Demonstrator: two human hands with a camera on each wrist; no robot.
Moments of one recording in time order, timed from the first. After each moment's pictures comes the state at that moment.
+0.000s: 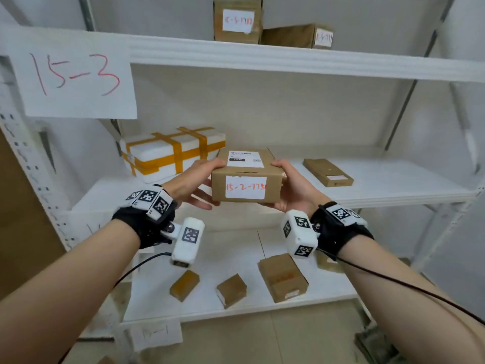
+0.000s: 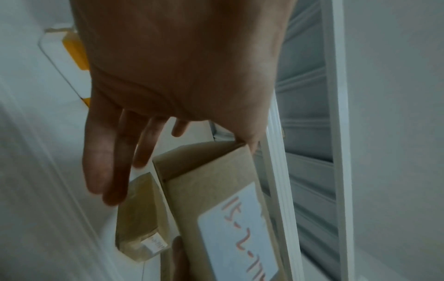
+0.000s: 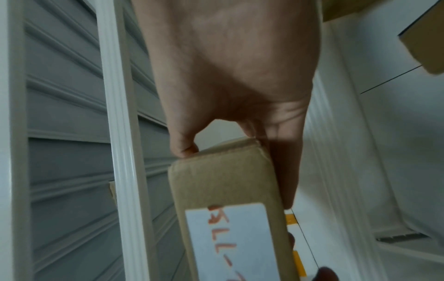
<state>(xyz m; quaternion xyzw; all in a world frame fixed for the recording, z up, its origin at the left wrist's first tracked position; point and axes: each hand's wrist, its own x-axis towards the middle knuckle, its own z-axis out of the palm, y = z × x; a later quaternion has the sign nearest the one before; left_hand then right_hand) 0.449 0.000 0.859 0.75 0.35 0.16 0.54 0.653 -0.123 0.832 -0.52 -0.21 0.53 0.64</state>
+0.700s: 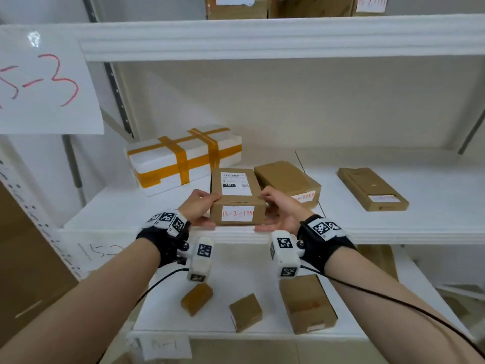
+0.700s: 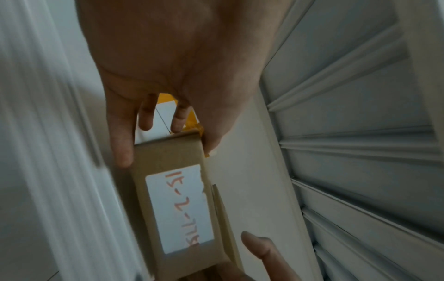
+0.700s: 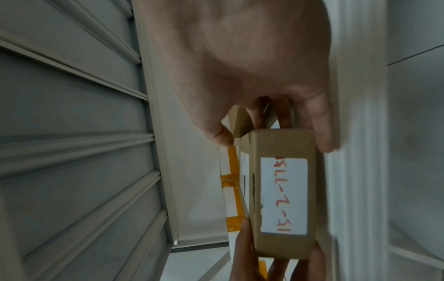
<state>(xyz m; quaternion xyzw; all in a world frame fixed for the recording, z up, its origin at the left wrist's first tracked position) 0.548 0.103 0.786 0.60 0.53 0.23 0.56 0.735 0.002 0.782 -0.60 -0.21 0.56 0.52</state>
